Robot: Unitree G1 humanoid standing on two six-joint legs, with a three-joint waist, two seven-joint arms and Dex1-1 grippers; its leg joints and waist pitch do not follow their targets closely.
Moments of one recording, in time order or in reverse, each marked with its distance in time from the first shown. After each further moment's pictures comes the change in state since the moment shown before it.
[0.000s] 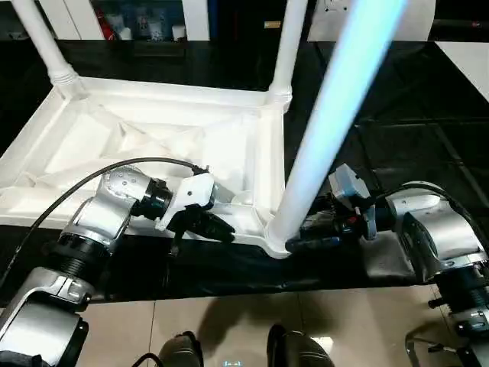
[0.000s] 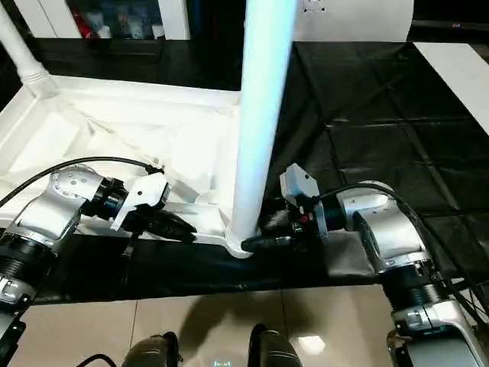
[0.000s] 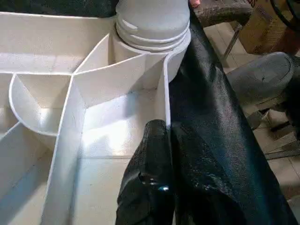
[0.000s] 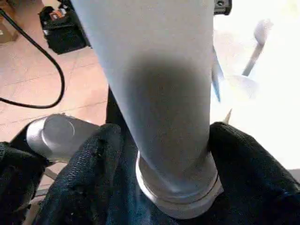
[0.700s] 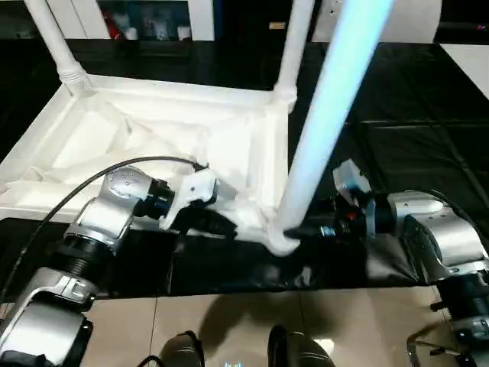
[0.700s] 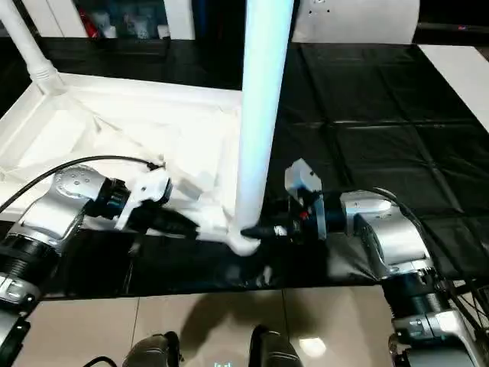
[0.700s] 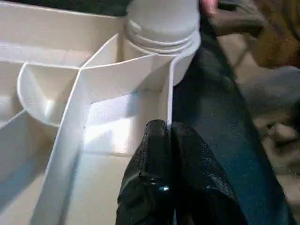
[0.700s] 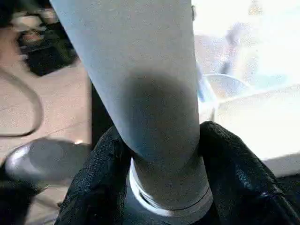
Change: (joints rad) left arm 0.002 -0.055 0.044 -0.009 0.002 0.130 0.127; right arm 0.068 0.049 -0.072 -0.113 0.003 0.164 -0.219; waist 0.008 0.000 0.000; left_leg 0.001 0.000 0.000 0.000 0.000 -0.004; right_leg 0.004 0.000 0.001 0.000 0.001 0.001
